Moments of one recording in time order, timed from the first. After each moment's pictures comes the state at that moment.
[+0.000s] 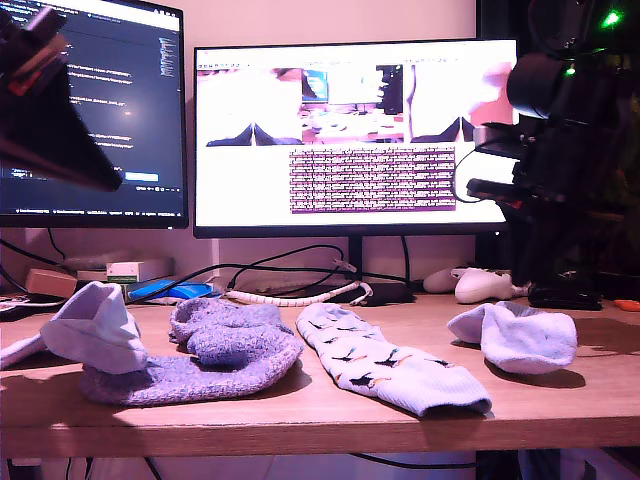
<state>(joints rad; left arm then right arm) -0.43 0.93 0.57 -0.19 0.23 0.03 0.18 1.80 1.31 -0.64 -0.15 -0.04</state>
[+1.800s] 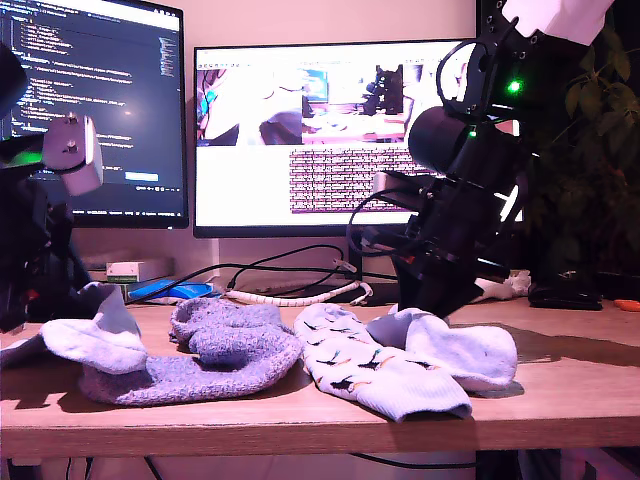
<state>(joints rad) -0.25 1.44 0.57 0.20 0.08 0.95 0.40 1.96 1.32 -0.52 -0.26 -0.06</state>
